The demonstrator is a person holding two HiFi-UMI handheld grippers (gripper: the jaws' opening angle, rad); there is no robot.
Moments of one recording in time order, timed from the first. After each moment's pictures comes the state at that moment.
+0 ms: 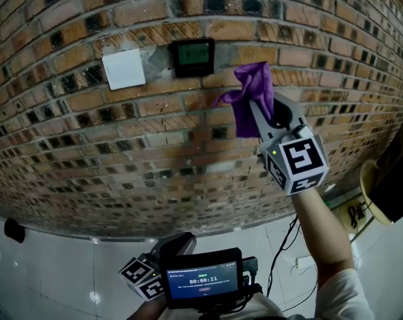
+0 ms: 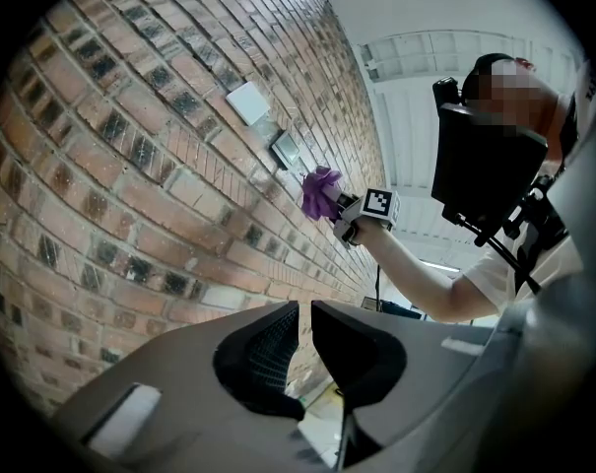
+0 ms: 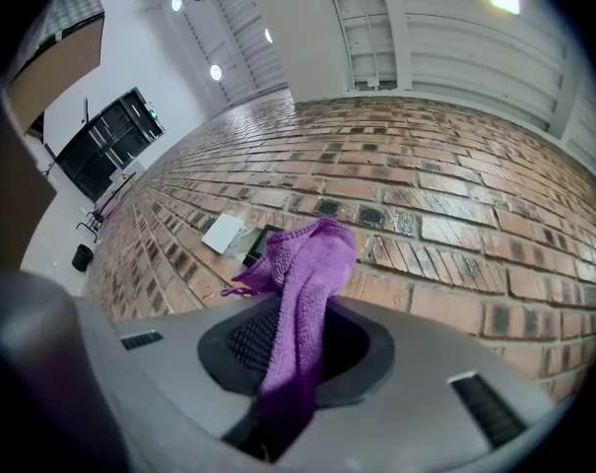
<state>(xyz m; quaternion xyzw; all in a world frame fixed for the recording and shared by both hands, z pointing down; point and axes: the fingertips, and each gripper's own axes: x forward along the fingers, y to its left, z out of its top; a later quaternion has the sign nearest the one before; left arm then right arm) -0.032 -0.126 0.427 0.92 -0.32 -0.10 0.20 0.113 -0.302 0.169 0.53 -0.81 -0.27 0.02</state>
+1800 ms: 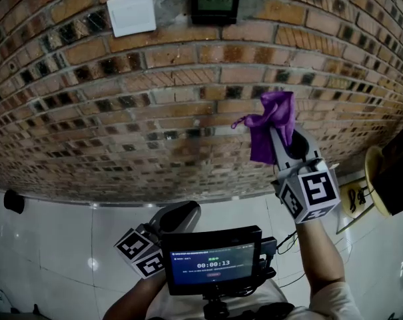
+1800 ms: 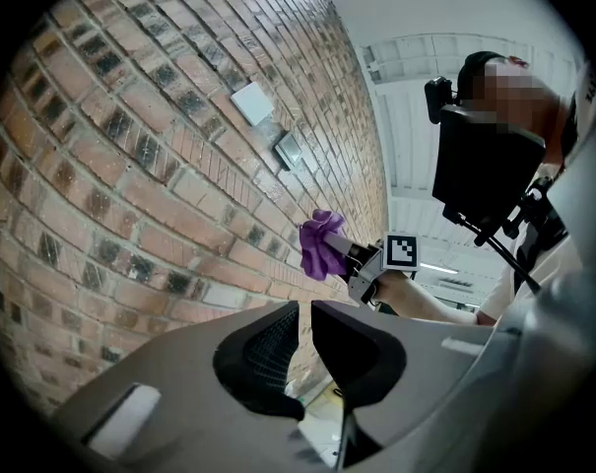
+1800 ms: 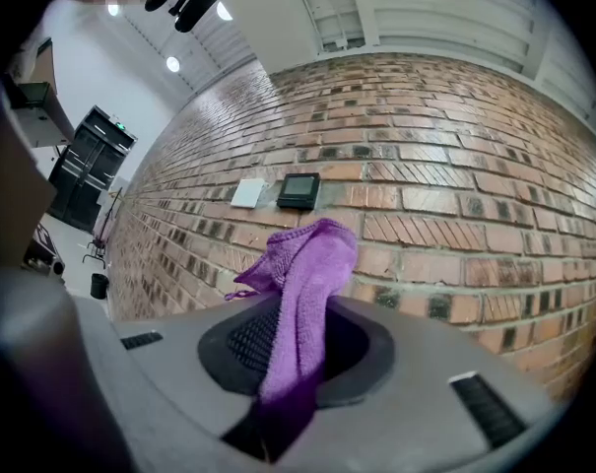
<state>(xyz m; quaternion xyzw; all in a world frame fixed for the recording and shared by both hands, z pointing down) -0.039 -0.127 0.431 0.92 -0.32 -0.11 0.21 0.121 -0.249 0.304 0.54 -0.83 -0.12 0.04</state>
